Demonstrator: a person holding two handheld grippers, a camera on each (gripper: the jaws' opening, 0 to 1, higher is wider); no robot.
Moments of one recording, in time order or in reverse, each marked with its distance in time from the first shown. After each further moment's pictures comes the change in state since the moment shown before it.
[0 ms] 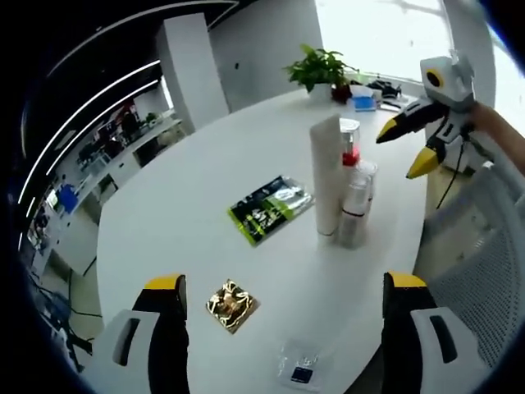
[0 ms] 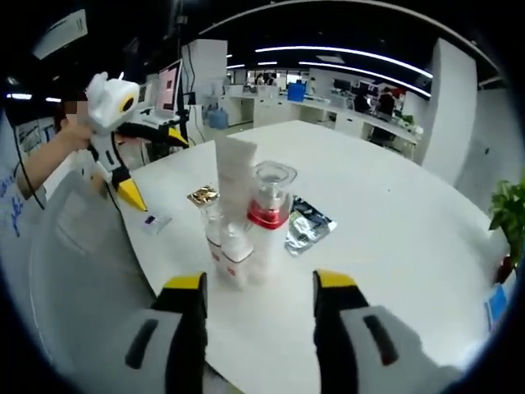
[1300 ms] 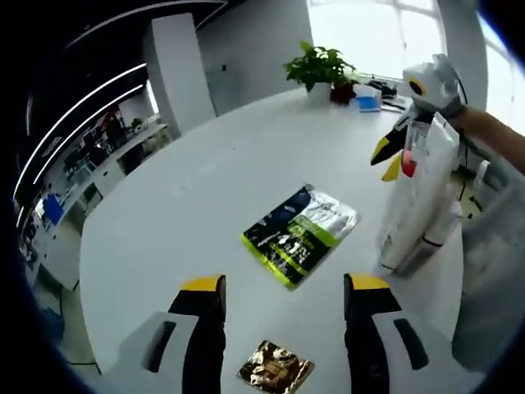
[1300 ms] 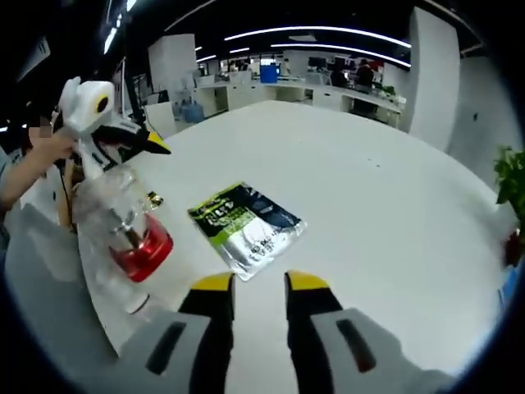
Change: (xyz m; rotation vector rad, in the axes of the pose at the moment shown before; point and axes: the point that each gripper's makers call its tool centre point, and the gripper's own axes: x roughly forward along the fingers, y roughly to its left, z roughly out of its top) left arm 0.093 0.061 0.029 0.011 -0.031 -0.089; right arm 0.085 -0.071 -0.002 0.138 0.082 -0.051
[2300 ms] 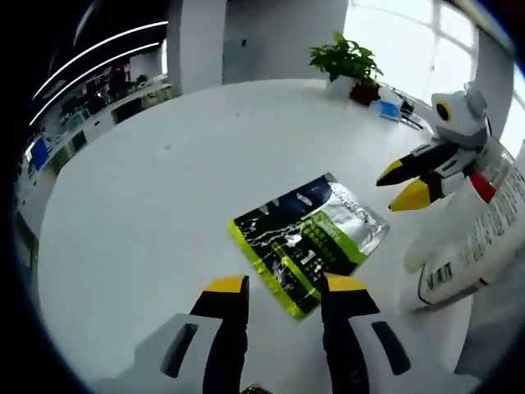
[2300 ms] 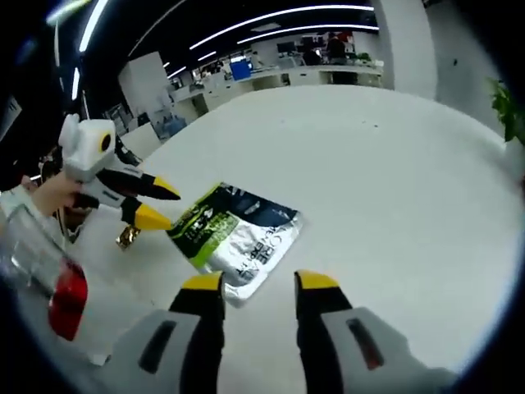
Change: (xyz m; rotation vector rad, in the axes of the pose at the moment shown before) left arm 0.076 0.010 -0.019 -0.213 0.077 -0.084; right arm 0.057 -0.011 -0.012 0.246 0.021 0.031
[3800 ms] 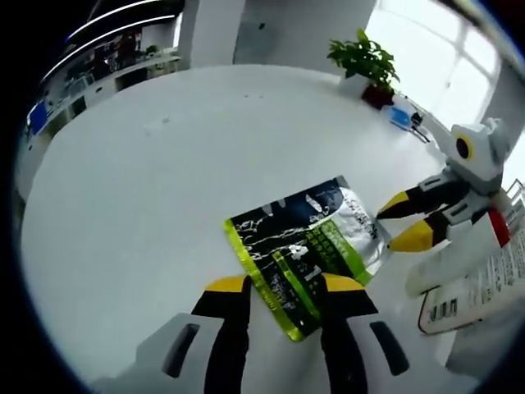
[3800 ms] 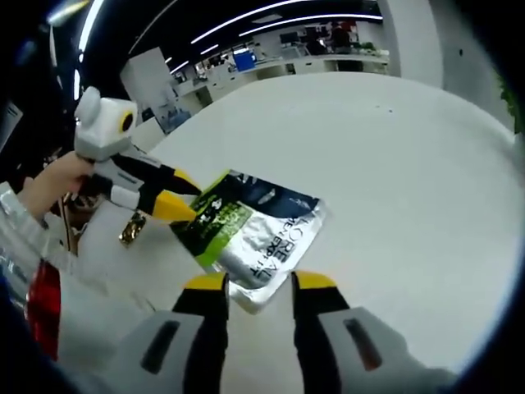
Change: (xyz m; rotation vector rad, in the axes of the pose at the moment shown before) left arm 0.020 -0.001 0.003 -0.146 0.064 -0.052; right arm 0.018 0.014 -0.008 0.014 0.041 0.041
